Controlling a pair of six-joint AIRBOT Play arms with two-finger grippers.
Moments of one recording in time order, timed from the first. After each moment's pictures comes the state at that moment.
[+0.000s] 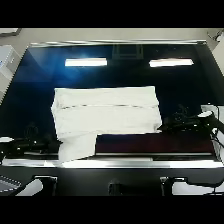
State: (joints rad) left arm 0.55 -1.15 0.42 0.70 -1.24 -1.01; right arm -0.41 -1.52 0.86 -0.85 1.21 1.08
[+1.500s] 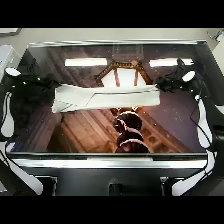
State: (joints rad) left arm 0.23 -2.04 1.94 0.82 -1.27 -1.35; right arm -0.11 -1.85 1.62 -1.02 0.86 1.46
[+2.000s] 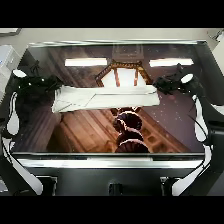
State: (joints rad) left arm 0.22 -2.10 2.02 0.88 -1.20 -1.37; right arm -0.16 -1.93 1.70 -0.96 0.88 1.51
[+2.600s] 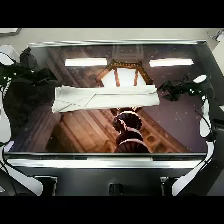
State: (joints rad) left arm 0.17 -1.90 2.05 1.11 -1.41 -1.51; right arm -0.28 -2.04 1.79 -0.85 1.19 1.51
